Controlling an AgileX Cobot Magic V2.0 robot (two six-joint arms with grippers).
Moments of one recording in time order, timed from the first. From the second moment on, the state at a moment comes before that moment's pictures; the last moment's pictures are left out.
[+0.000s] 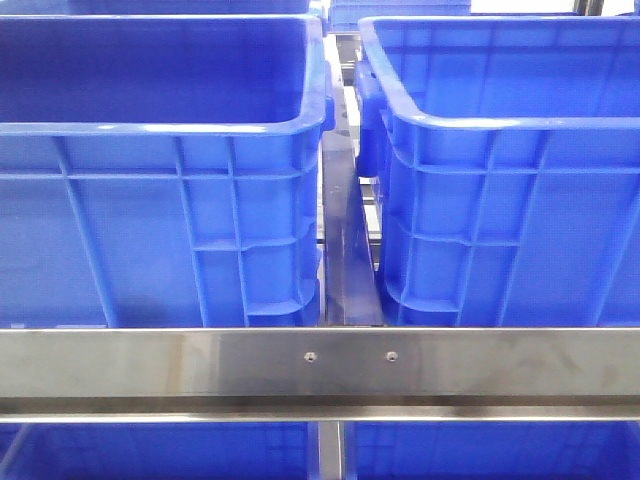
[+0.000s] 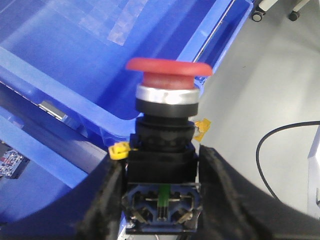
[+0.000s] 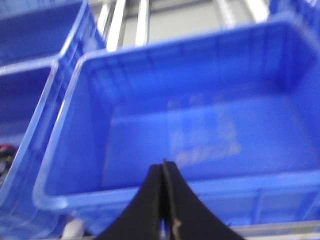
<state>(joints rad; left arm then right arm) -0.87 1.42 -1.43 -0.20 0.86 0.17 -0.01 0.43 -0.78 0.14 0.72 0.14</state>
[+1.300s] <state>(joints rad) -0.87 1.42 -1.43 -0.20 0.86 0.17 -0.01 0.86 -0.79 1.17 0.82 -0.47</state>
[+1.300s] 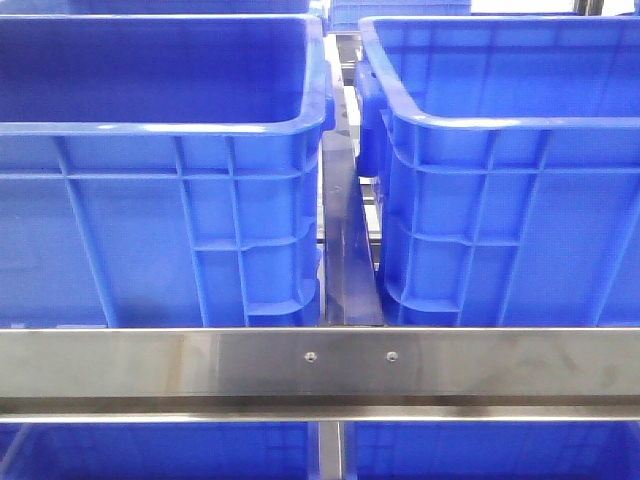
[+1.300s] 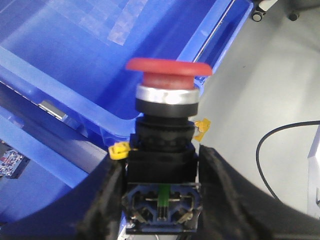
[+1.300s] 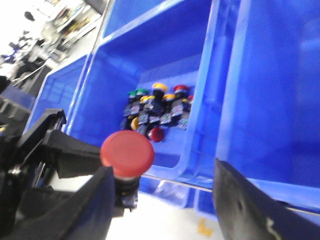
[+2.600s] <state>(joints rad) -0.87 1.42 -1.43 -0.20 0.86 0.17 0.13 1.07 -0.79 1.43 0.90 -0.71</state>
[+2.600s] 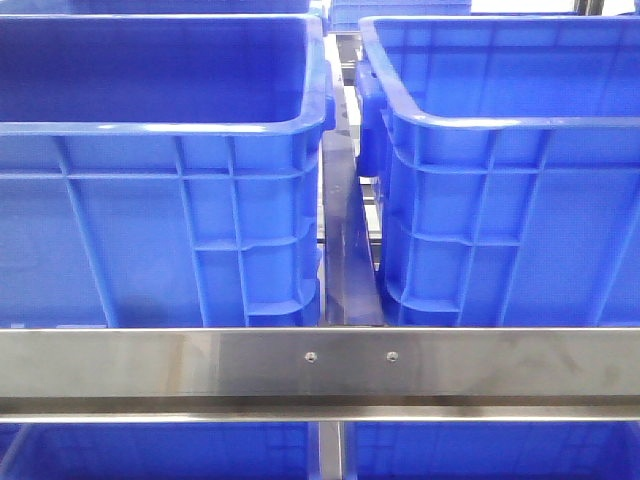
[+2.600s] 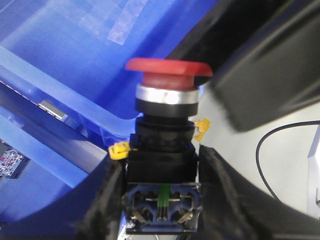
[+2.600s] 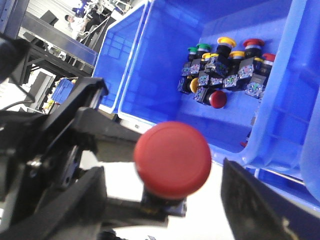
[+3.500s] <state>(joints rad) -0.87 1.42 -1.43 -0.20 0.86 0.17 0.16 1.13 -0.81 1.47 0.88 -0.76</state>
